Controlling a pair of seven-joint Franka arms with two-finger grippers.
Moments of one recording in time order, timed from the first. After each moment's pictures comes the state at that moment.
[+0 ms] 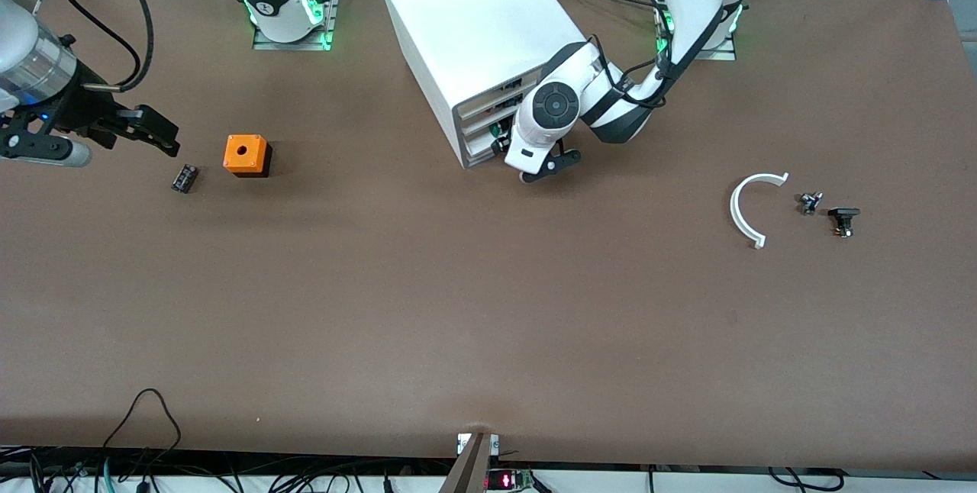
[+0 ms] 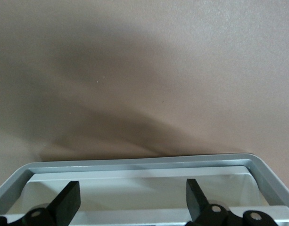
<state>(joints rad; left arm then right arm) -0.29 0.55 -0.52 -1.93 -0.08 2.25 -1.18 0.01 -0.01 0.08 -1.69 -0.03 1.71 0.21</state>
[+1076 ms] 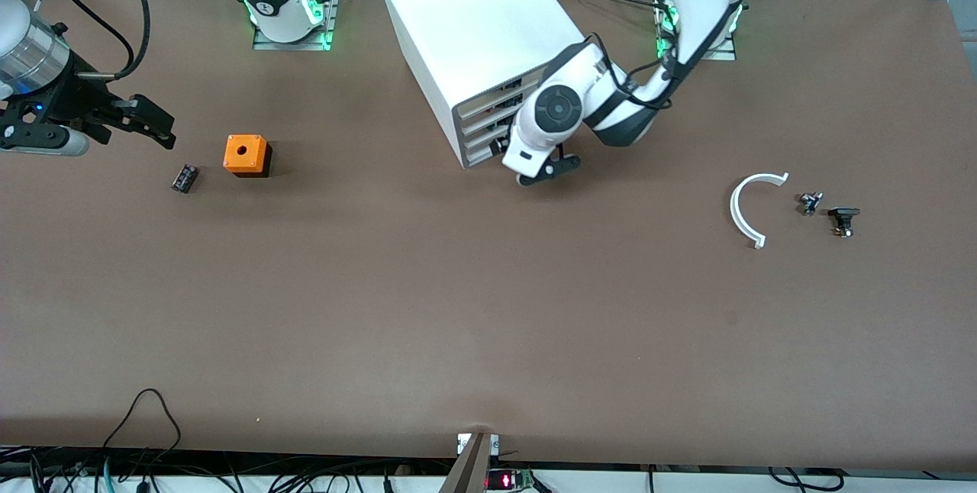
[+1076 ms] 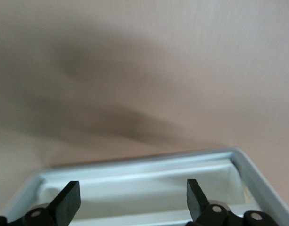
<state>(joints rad) -0.23 0.54 -0.54 -1.85 -0.03 2.15 -1.05 0.01 -0.03 0.08 -1.70 -0.03 1.71 0.16</state>
